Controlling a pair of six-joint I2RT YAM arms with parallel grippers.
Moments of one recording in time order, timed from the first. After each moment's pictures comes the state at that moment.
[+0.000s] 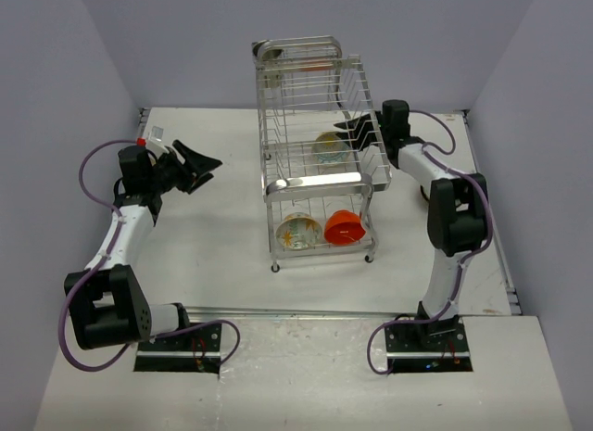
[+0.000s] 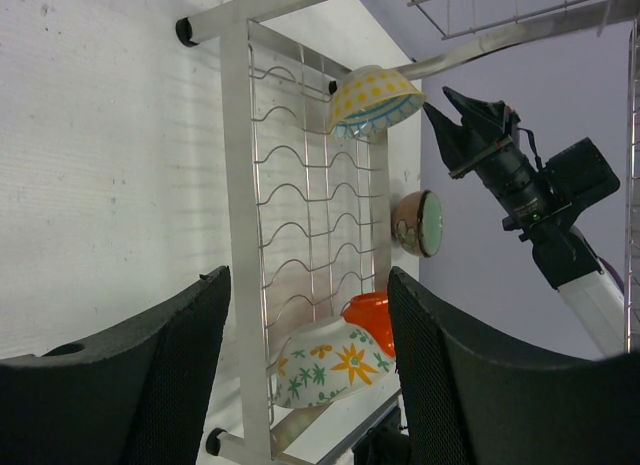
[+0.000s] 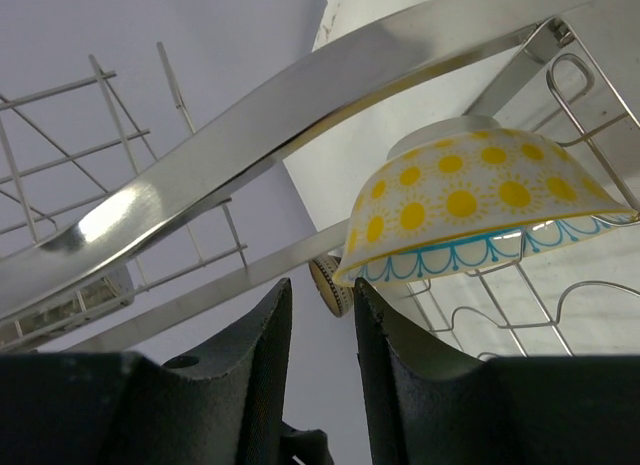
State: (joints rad) left arm 0.17 1.30 0.85 0.00 0.72 -0.83; right arm 0.19 2.00 1.50 0.00 -0.36 1.45
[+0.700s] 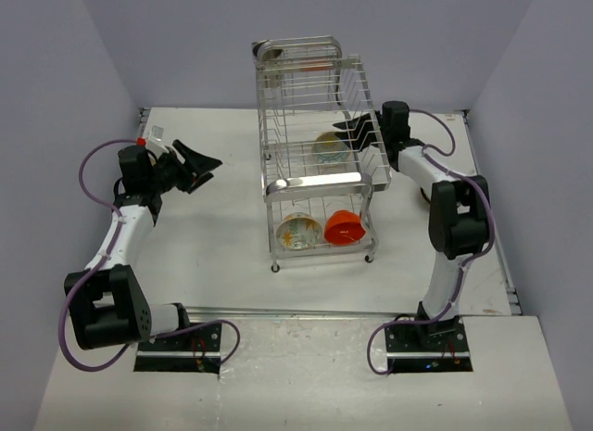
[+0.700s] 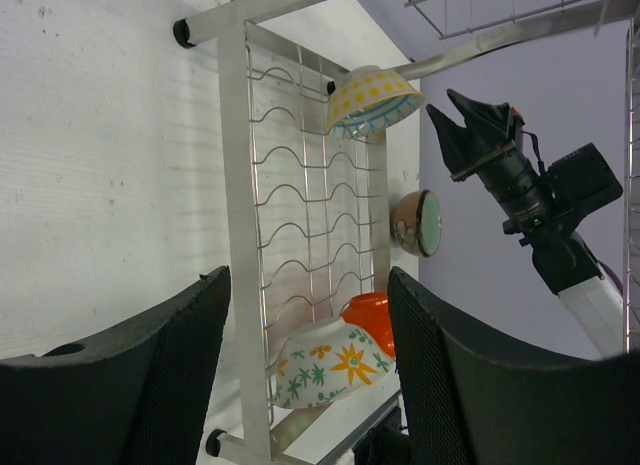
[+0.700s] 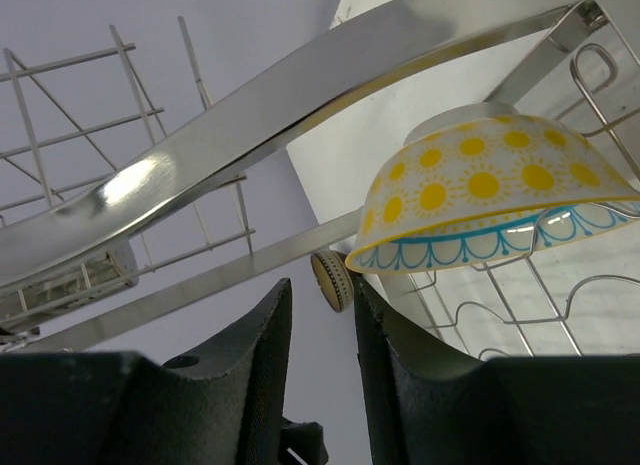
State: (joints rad) left arm 0.17 1.30 0.85 0.01 0.72 -0.83; right arm 0.20 1.96 1.45 0.05 -0.36 1.44
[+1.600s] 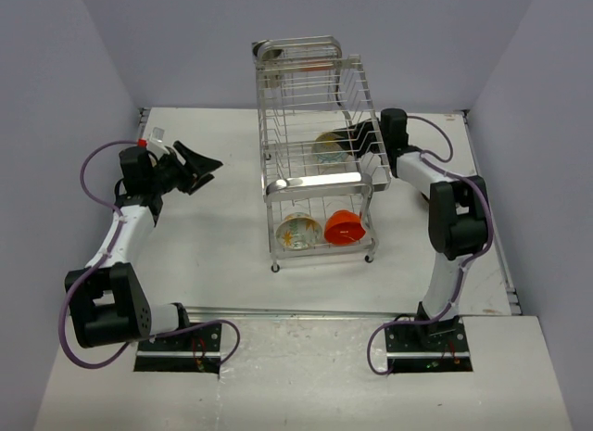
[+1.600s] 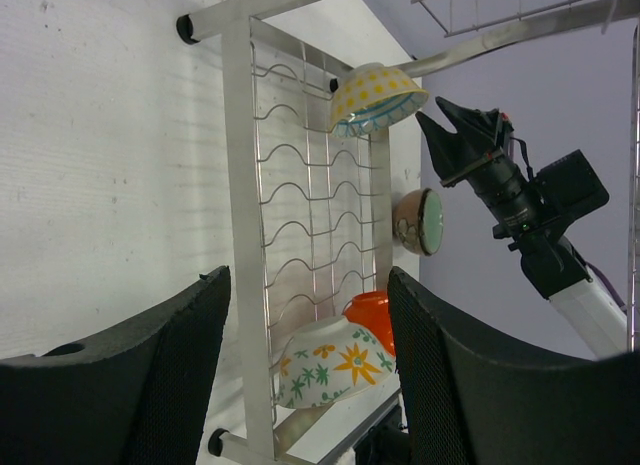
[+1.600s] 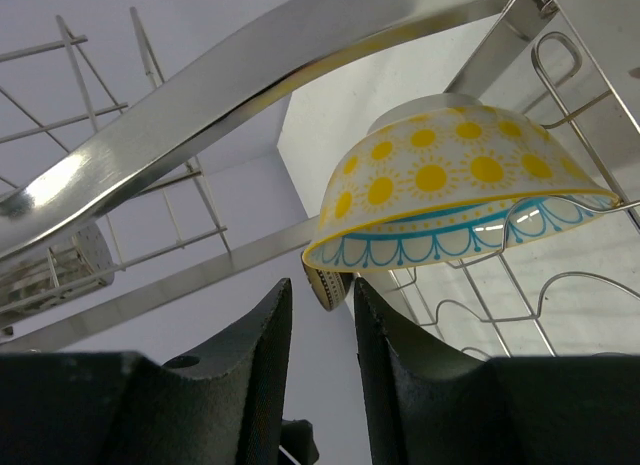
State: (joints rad) left arm 0.17 1.31 0.84 0.02 0.73 -0.84; right arm 0.20 1.96 1.38 0.12 -0.36 1.44
